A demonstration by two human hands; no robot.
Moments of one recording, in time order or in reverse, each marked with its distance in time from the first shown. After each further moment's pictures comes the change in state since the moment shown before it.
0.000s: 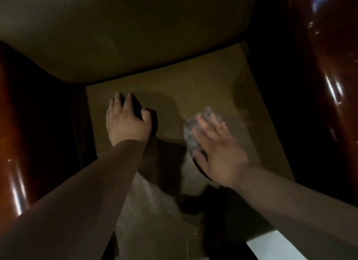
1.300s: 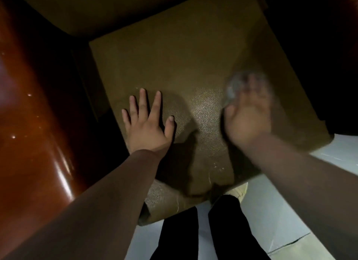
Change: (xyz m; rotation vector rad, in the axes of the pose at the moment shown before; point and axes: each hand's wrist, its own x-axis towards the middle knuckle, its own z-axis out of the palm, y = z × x) left_hand -0.133 -0.085 0.004 0.144 -0.151 0.350; right_hand -0.063 -0.059 0.043 0.044 0.222 0.627
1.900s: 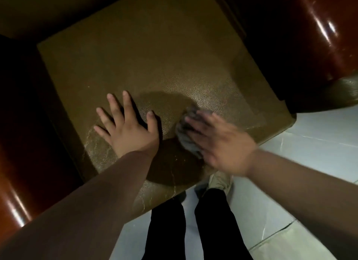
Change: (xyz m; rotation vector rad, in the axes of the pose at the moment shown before) left_hand -0.030 0.083 0.036 -0.028 0.104 -0.244; right_hand -0.078 0.104 0.019 0.002 -0.002 -0.784
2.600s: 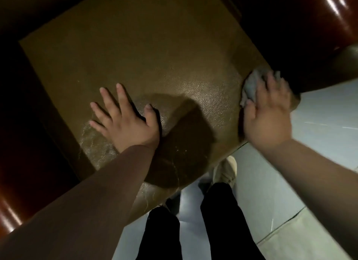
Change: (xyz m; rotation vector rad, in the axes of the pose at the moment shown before) left_hand -0.001 -0.001 0.025 -0.017 0.094 0.039; right_hand -0.031 0.037 0.015 0.074 0.341 0.894
